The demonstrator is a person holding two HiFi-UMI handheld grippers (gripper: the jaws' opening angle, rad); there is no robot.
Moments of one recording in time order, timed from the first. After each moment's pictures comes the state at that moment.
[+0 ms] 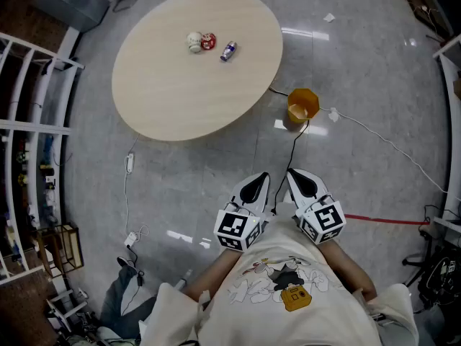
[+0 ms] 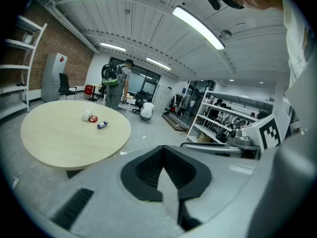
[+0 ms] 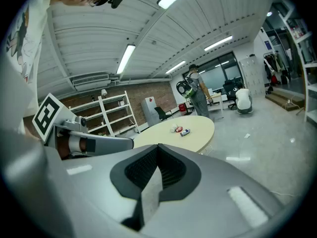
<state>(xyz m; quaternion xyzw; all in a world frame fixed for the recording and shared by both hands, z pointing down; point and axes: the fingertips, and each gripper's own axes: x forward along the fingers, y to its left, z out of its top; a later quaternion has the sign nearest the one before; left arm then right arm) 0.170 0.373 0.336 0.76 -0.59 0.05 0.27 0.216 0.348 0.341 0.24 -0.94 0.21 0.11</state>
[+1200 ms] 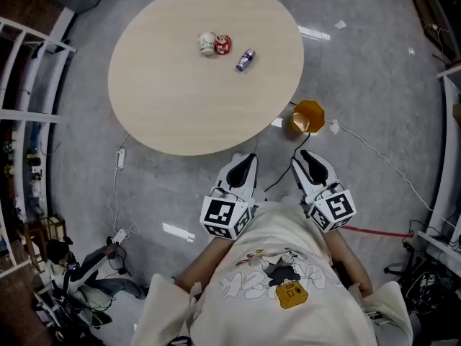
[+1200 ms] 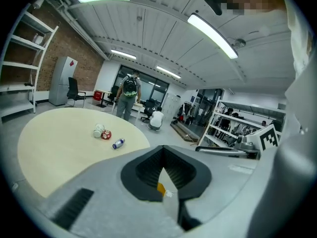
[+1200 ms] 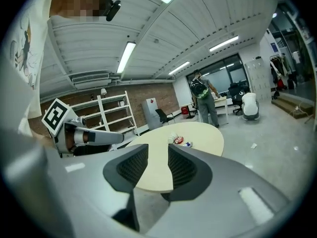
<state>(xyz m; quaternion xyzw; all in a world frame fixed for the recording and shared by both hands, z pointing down) 0.014 0.269 0.325 0.73 -0.64 0.01 0.26 0.110 0.228 0.336 0.23 -0.95 0.19 0.11</state>
